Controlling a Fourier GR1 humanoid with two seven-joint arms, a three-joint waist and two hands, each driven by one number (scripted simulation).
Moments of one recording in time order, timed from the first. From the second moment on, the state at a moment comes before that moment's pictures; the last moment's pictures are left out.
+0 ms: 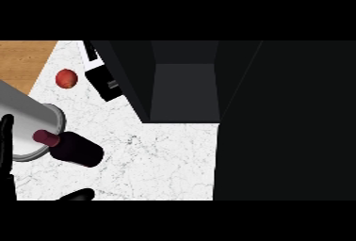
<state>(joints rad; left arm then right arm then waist) 0.08 0.09 -0.20 -2.40 -0.21 0.56 0.48 0.03 -0.14 0.07 -2.42 -0.20 0.10 0.48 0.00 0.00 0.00</state>
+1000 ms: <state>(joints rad) 0.23 0.08 0.15 -2.28 0.24 0.34 0.30 0.00 -0.14 0.08 -2.44 -0.18 0.08 0.53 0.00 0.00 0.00</state>
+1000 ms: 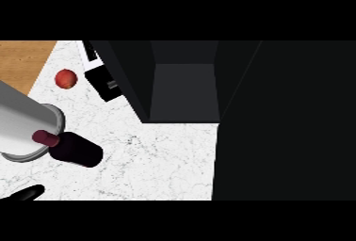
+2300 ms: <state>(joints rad) 0.21 0.03 0.29 -1.71 0.32 0.10 -0.16 -0.08 -0.13 0.06 -2.46 -0.17 0.06 0.62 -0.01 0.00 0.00</state>
